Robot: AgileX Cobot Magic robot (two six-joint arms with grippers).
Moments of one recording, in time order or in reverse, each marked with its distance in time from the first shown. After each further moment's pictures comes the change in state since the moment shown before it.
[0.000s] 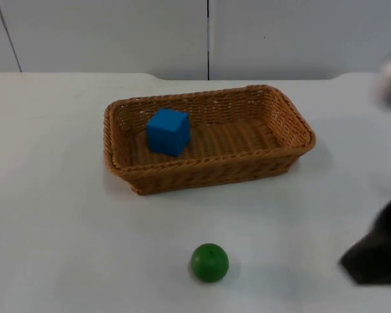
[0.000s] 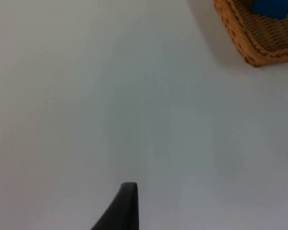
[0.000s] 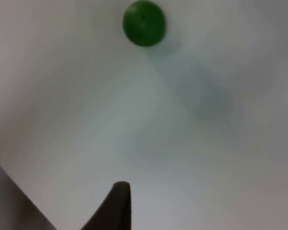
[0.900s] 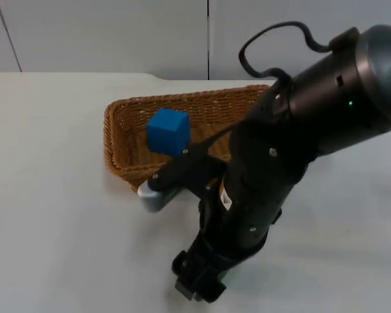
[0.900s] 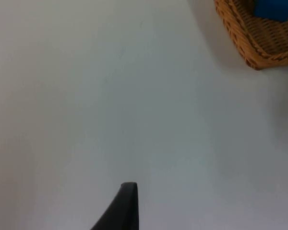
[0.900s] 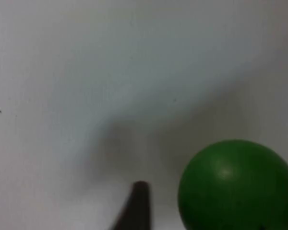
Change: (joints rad) right arm 0.091 0.857 -0.516 -0.144 -0.147 0.062; left arm 0.000 0.000 0.000 0.002 -0.006 -0.002
